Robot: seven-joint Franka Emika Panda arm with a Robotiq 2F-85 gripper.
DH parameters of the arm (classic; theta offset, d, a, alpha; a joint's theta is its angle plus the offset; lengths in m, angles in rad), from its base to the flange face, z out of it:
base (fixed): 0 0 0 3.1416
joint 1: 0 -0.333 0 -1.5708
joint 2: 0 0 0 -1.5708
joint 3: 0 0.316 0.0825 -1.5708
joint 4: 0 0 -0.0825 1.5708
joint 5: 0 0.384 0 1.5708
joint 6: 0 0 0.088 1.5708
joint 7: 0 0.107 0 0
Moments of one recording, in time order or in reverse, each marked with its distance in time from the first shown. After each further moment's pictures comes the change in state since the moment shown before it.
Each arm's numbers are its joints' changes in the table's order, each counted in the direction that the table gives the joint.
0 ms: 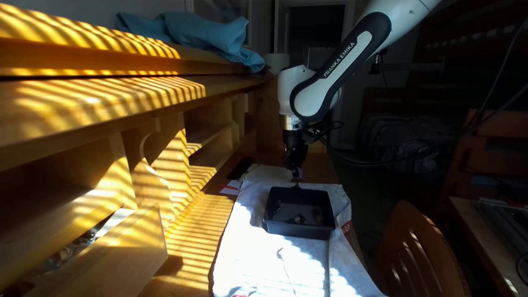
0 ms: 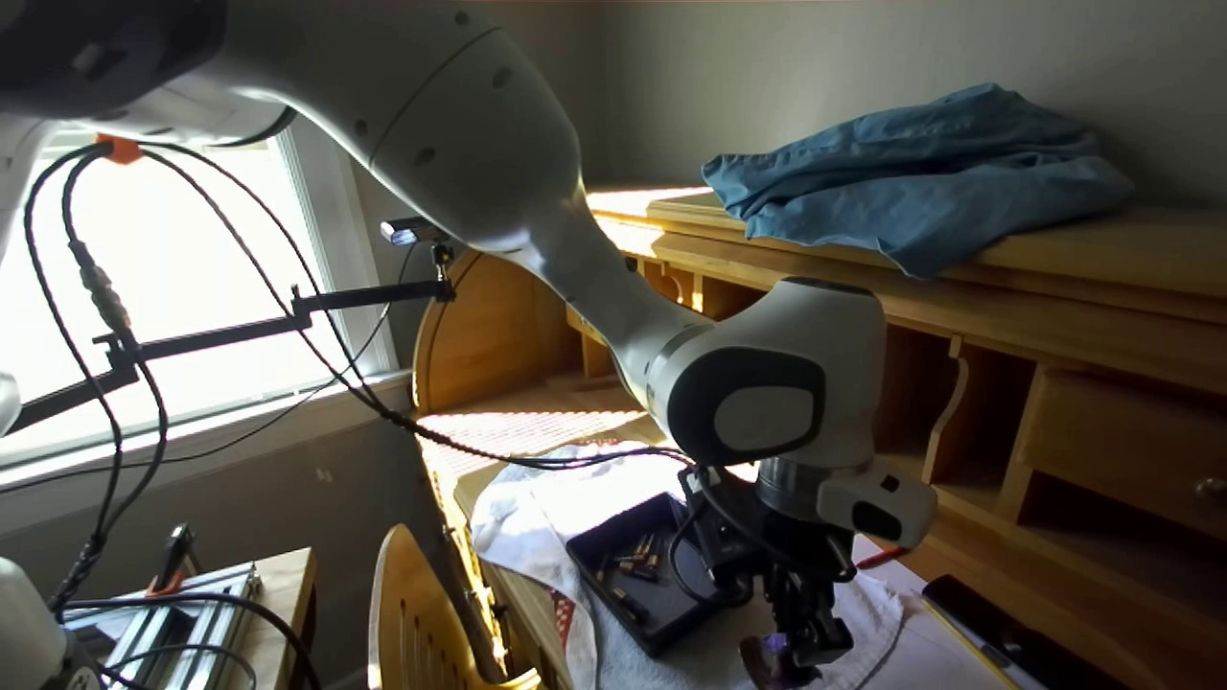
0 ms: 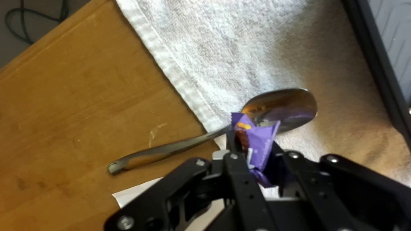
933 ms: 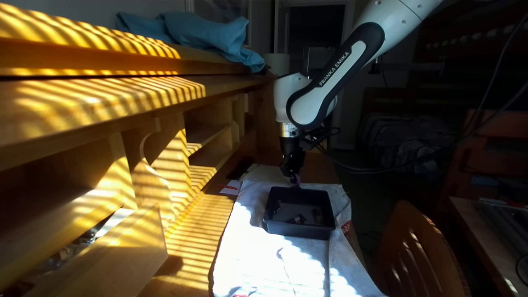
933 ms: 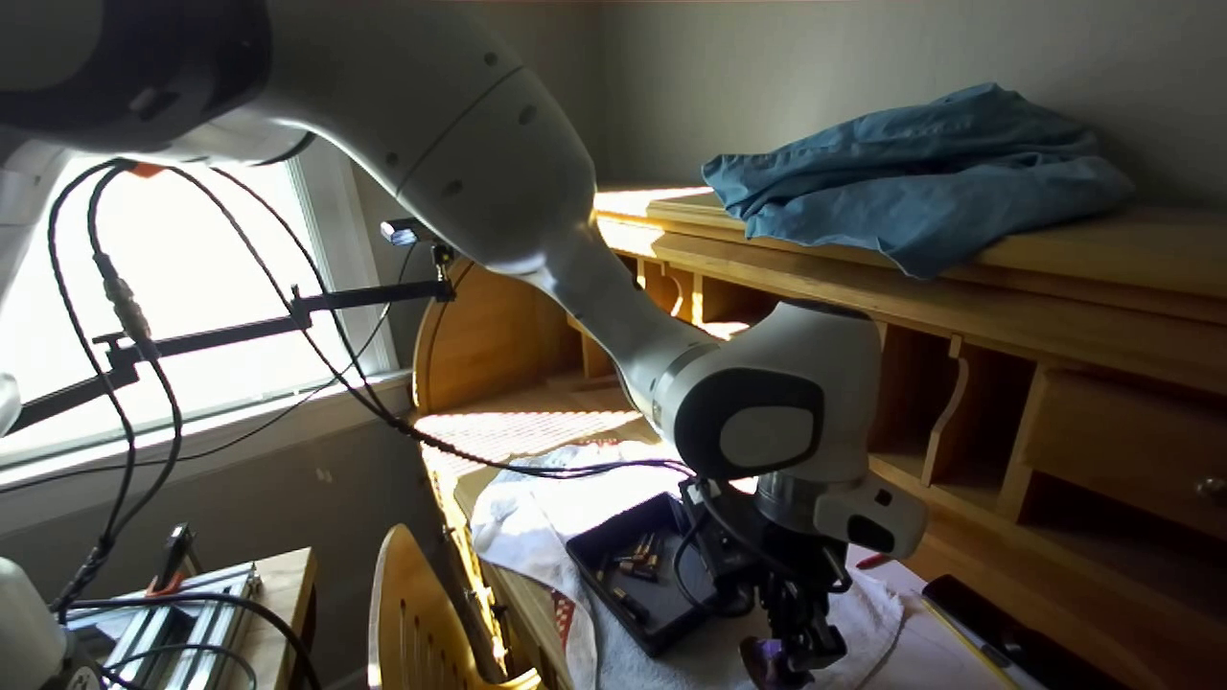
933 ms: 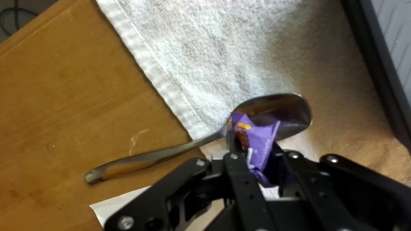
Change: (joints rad) arm 0.002 -0.053 0.017 -0.036 0.000 0.000 -0.001
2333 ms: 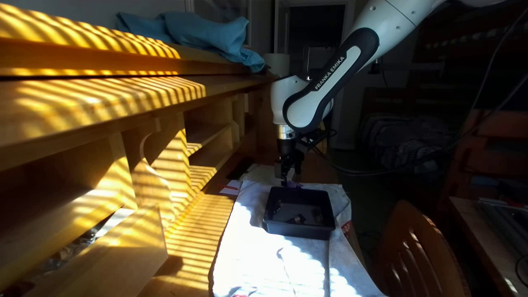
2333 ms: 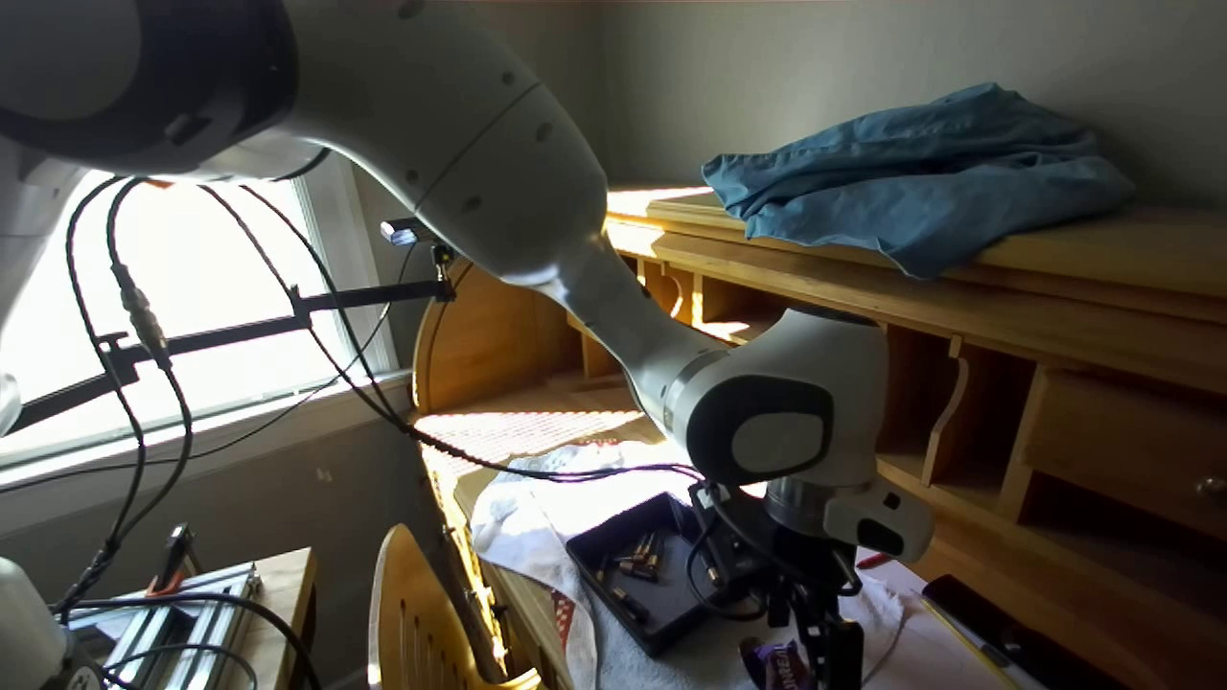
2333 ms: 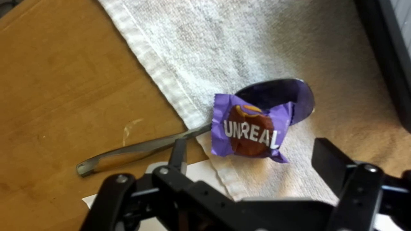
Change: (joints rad) arm 0.001 -0.037 0.001 -0.044 0.000 -0.001 0.002
